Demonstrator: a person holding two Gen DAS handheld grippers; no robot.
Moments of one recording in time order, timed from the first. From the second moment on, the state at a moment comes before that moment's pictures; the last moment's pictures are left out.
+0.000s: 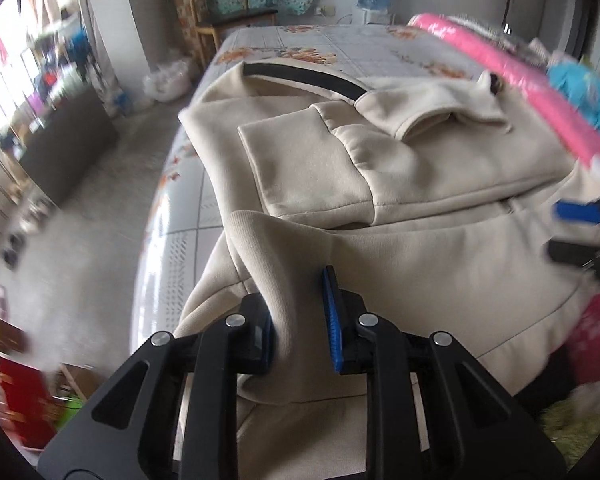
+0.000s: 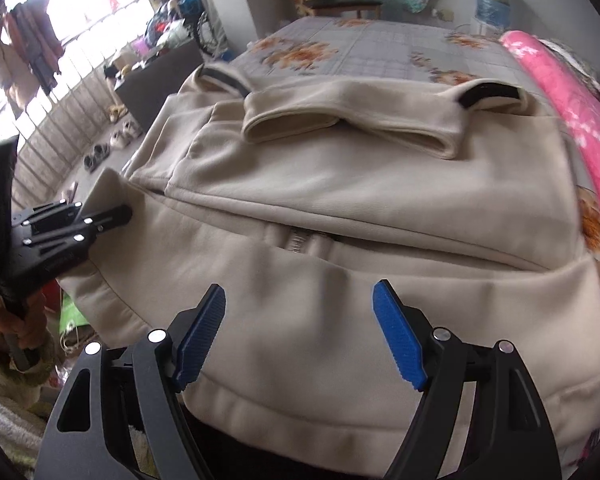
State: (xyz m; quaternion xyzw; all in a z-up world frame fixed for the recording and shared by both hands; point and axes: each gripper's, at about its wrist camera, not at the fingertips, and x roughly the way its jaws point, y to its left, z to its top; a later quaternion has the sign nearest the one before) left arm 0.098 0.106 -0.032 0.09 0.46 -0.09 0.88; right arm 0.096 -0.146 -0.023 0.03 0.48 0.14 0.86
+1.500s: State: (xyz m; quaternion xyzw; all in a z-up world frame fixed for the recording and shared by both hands) left arm 0.101 0.091 -0.032 0.12 0.49 -0.02 0.86; right arm 0.089 -0.278 -0.020 -0.02 0.48 -0.04 0.87
